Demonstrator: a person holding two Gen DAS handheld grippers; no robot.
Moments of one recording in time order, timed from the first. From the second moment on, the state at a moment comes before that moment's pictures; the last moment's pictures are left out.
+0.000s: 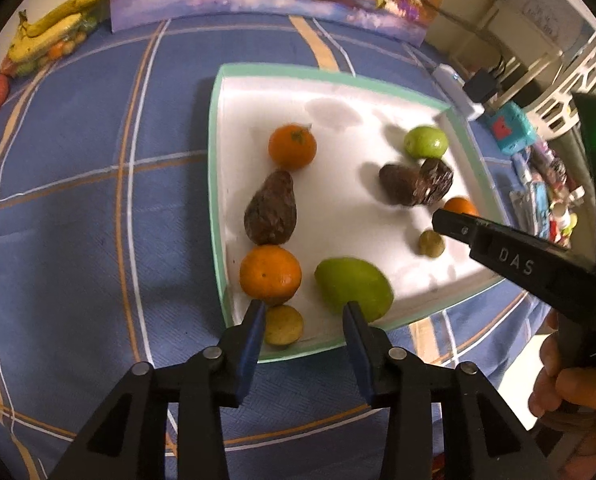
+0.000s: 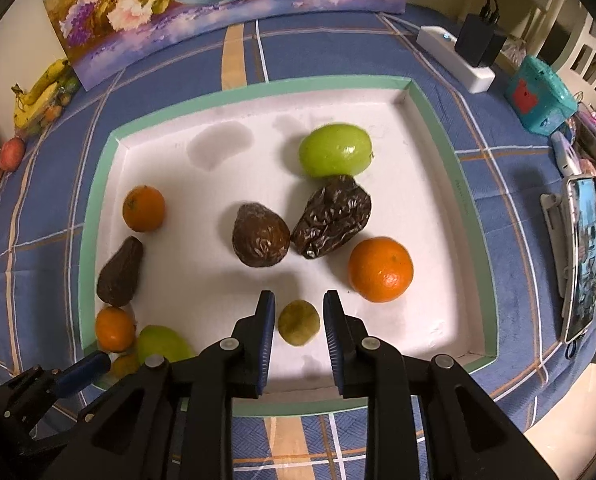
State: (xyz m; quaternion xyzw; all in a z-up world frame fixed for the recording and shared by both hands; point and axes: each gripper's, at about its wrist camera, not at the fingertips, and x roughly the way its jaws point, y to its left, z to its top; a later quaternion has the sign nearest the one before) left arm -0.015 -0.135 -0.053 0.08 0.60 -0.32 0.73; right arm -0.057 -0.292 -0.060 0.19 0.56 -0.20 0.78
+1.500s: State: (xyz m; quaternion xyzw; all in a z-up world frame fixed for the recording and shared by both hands) left arm 0.018 -0.038 0.001 0.05 0.49 -0.12 0.86; right arm -0.065 -0.256 -0.028 0.13 0.50 -0.19 0.84
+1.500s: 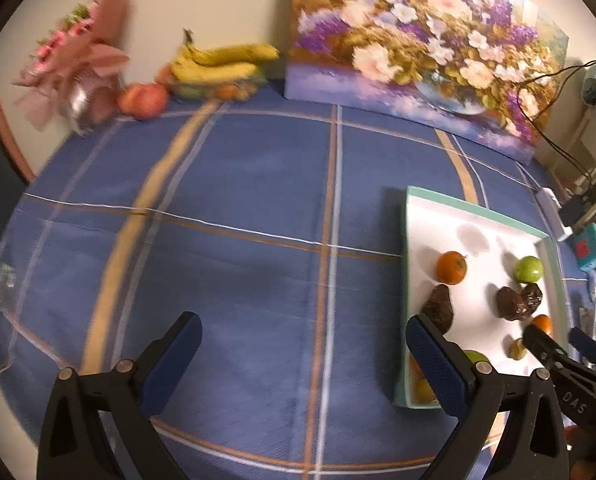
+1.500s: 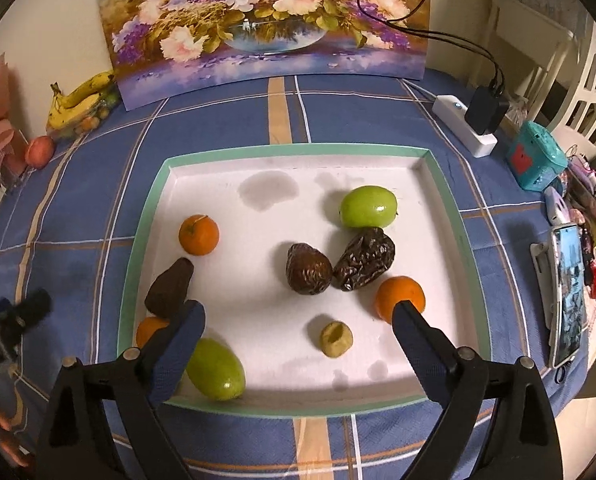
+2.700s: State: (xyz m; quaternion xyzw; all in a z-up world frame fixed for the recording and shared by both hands) left arm -0.026 -0.028 0.015 0.09 0.50 -0.12 0.85; right arm -0.105 -0.218 0.000 0.09 0.45 -0.19 0.87
